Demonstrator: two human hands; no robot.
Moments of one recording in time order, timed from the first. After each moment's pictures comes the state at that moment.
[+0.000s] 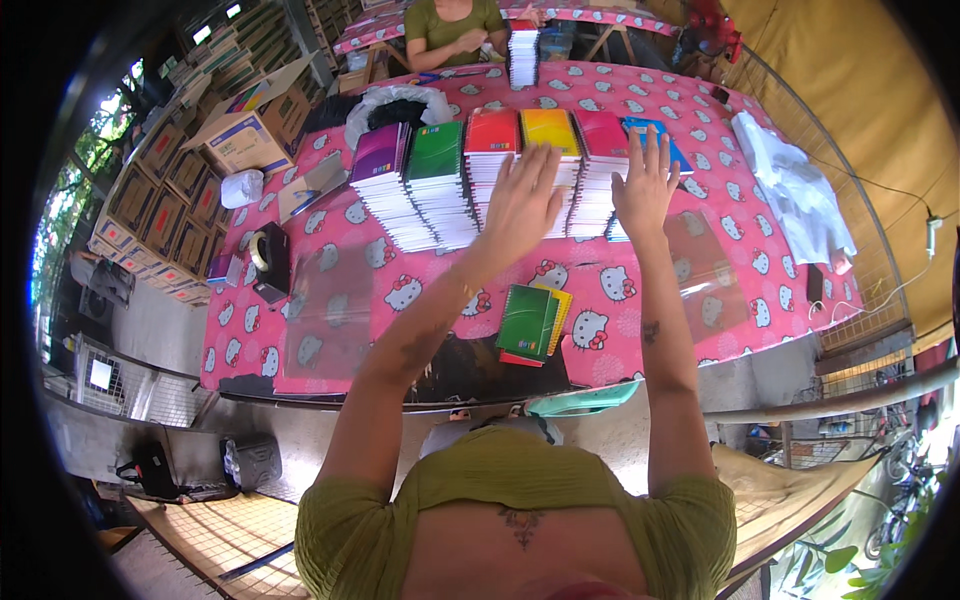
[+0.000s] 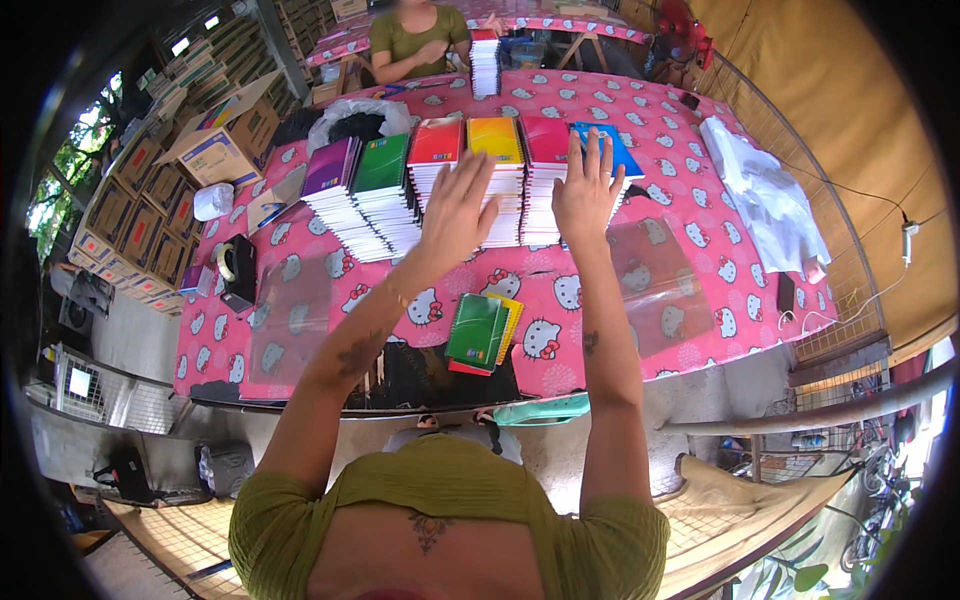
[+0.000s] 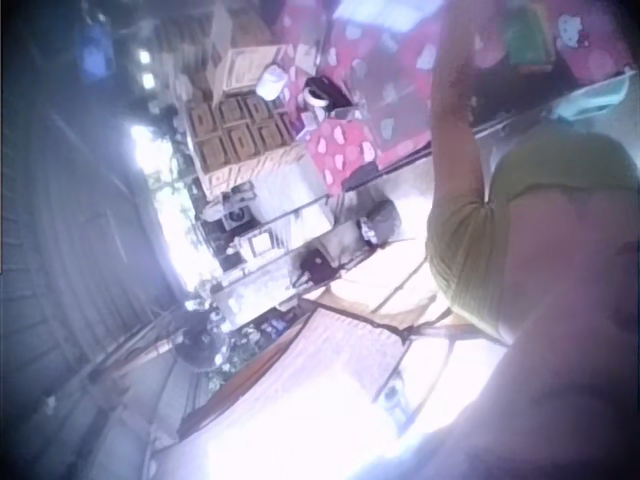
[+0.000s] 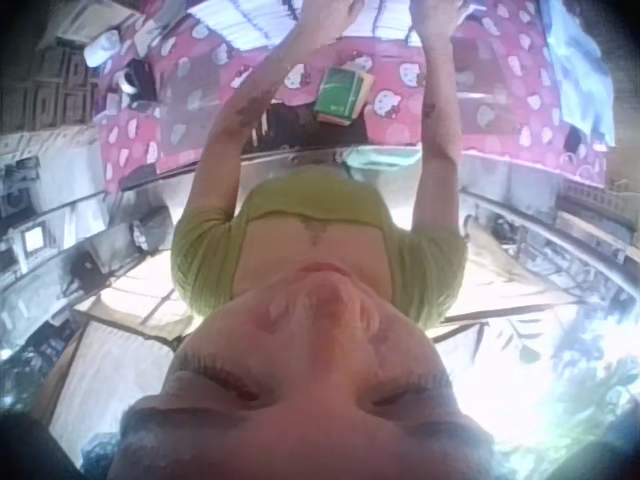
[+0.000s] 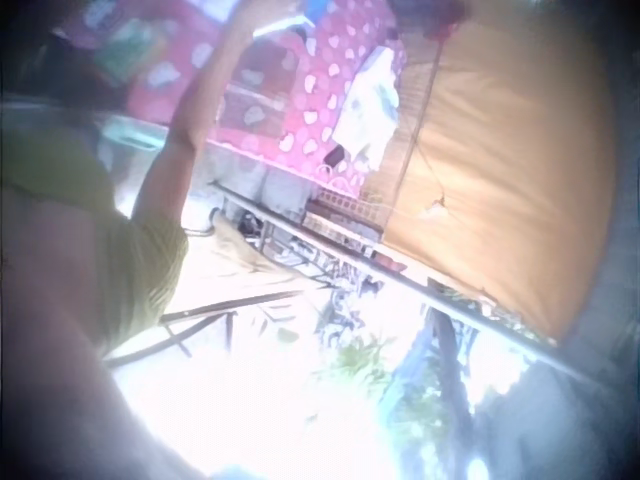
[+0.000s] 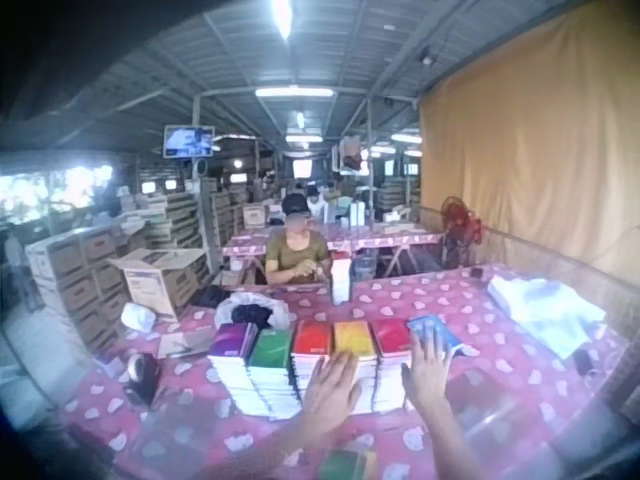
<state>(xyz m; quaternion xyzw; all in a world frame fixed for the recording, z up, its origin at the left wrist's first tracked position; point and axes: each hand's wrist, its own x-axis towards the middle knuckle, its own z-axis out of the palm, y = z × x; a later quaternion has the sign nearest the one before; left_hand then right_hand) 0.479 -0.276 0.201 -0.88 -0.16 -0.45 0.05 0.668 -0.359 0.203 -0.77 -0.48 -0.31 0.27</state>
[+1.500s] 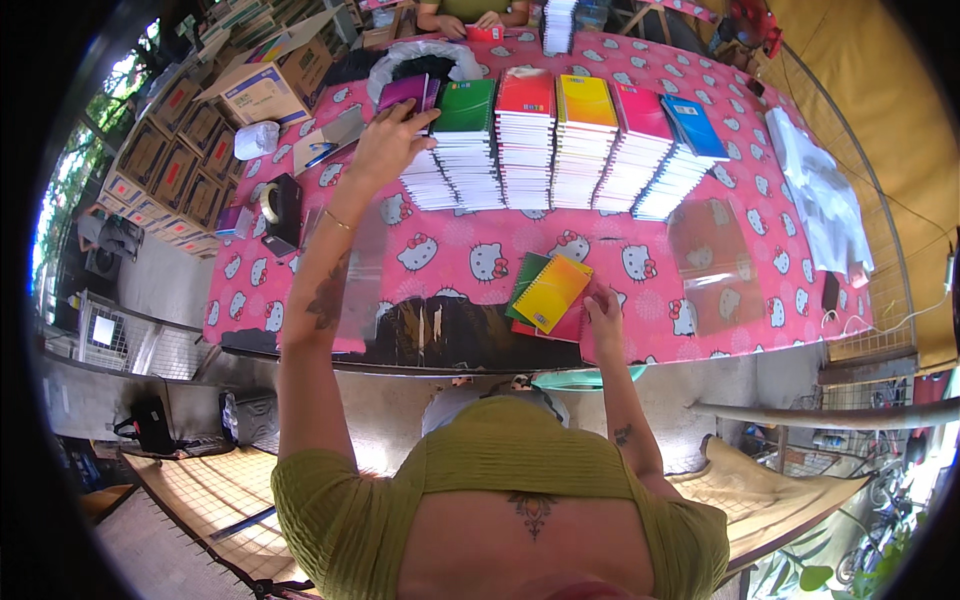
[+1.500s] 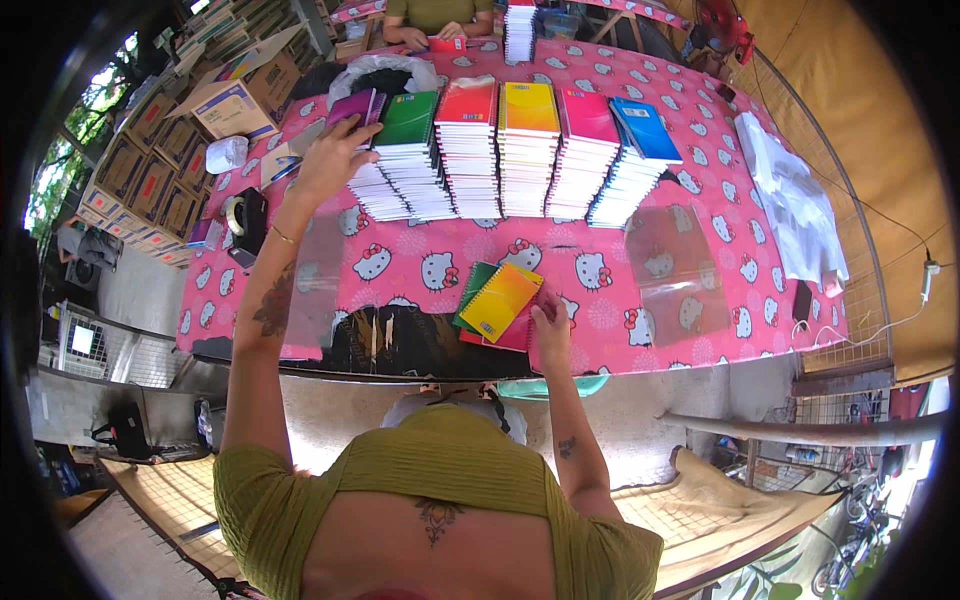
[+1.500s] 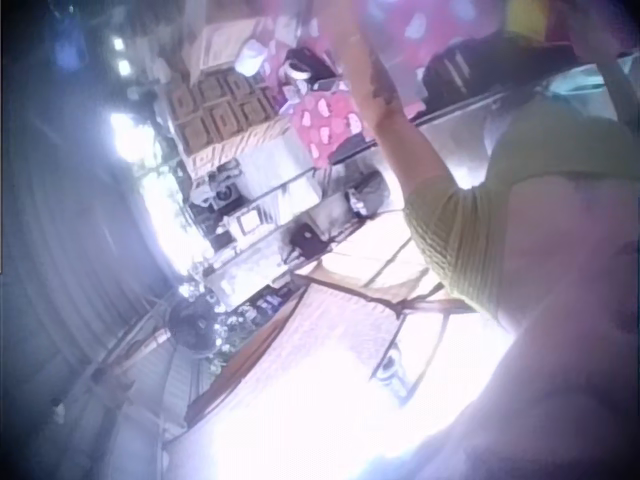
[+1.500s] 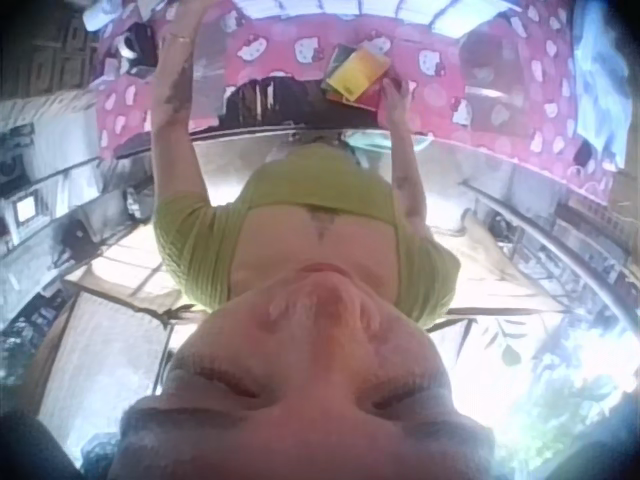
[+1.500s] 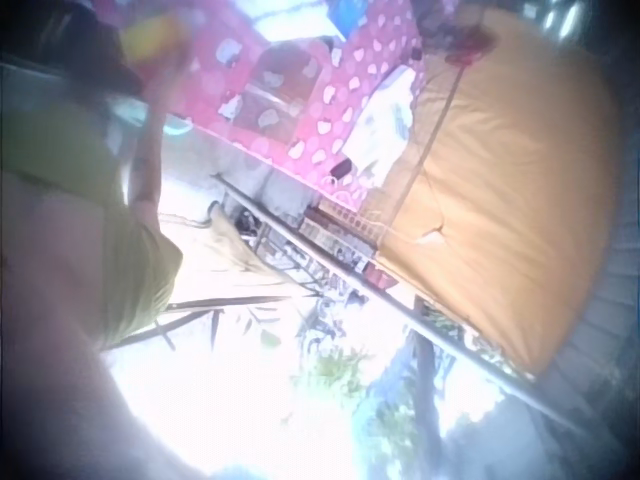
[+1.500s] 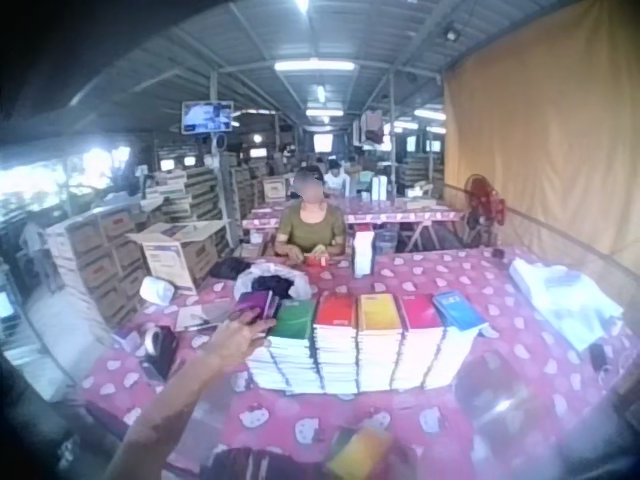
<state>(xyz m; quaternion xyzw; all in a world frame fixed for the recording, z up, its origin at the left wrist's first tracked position) 0.302 -0.155 0.224 -0.92 -0.27 -0.26 0.12 0.554 -0.488 -0.017 -0.65 -0.22 0.36 0.63</state>
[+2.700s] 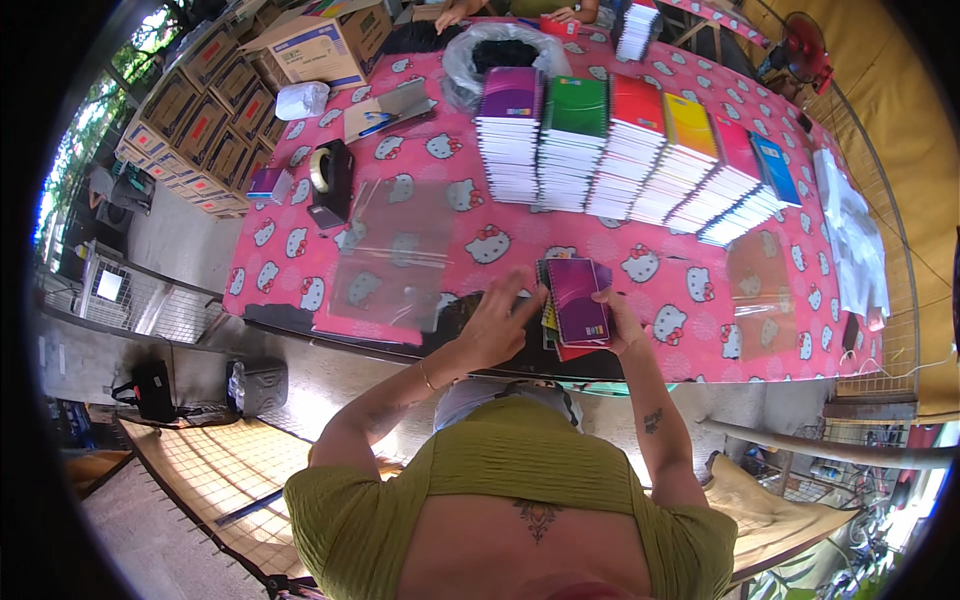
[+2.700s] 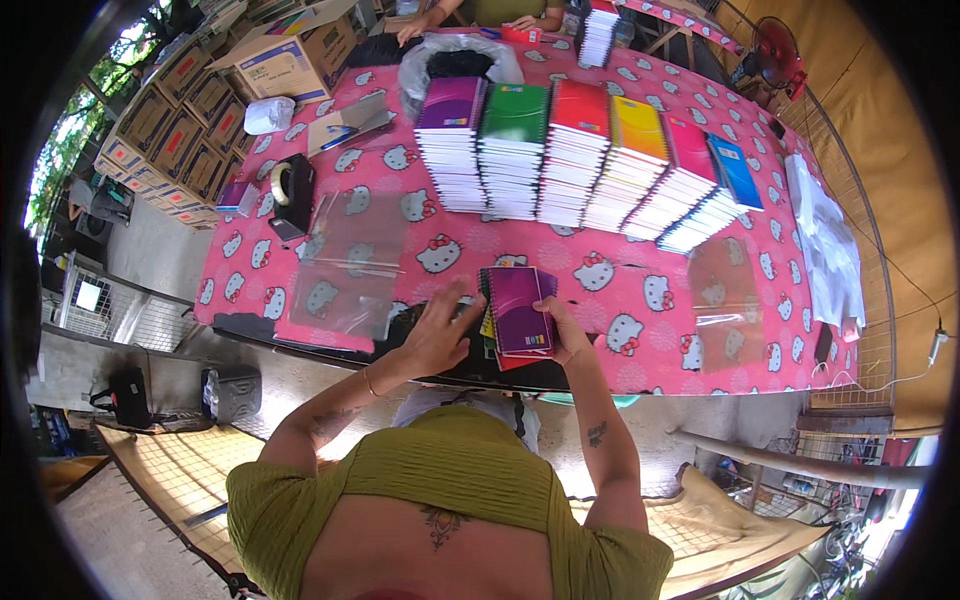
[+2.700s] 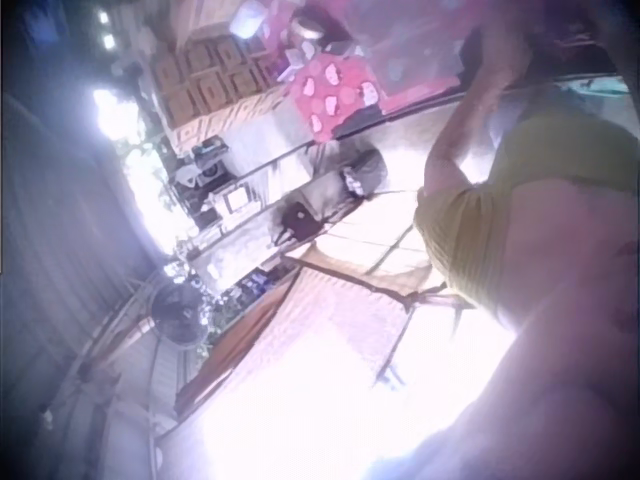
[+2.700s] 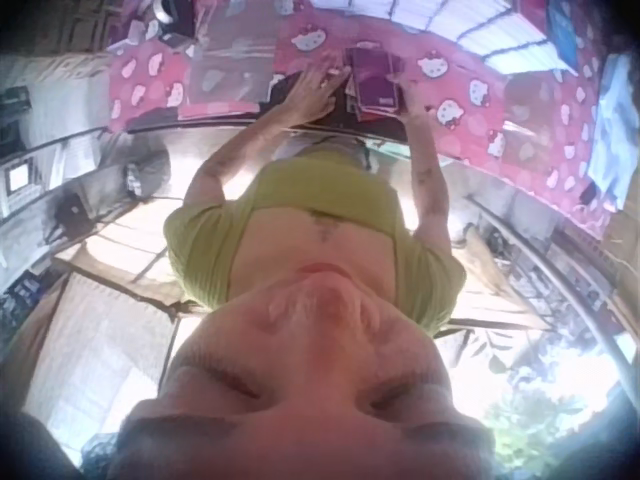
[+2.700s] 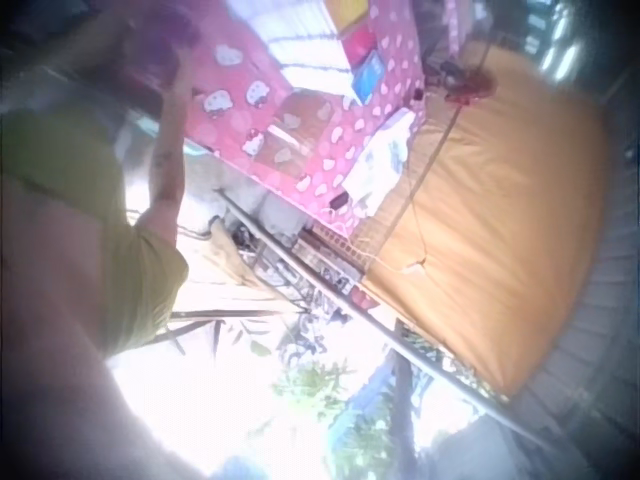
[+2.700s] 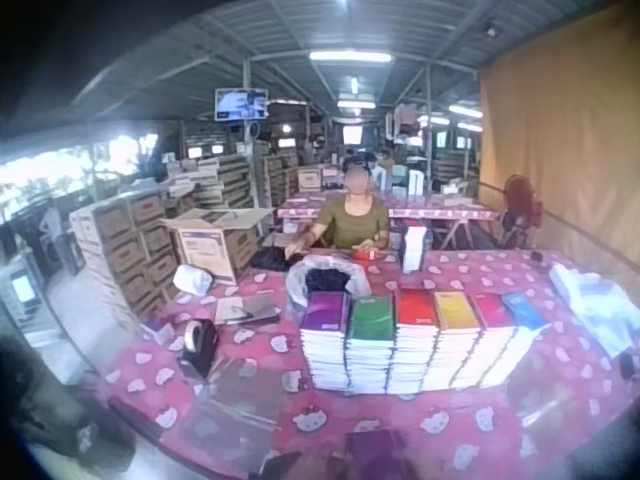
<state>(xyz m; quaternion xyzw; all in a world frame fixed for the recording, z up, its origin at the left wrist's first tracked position) 0.220 -0.346 0.059 -0.91 -0.25 -0.27 -0.20 0.465 -0.412 0.063 -0.42 -0.06 0.74 0.52</state>
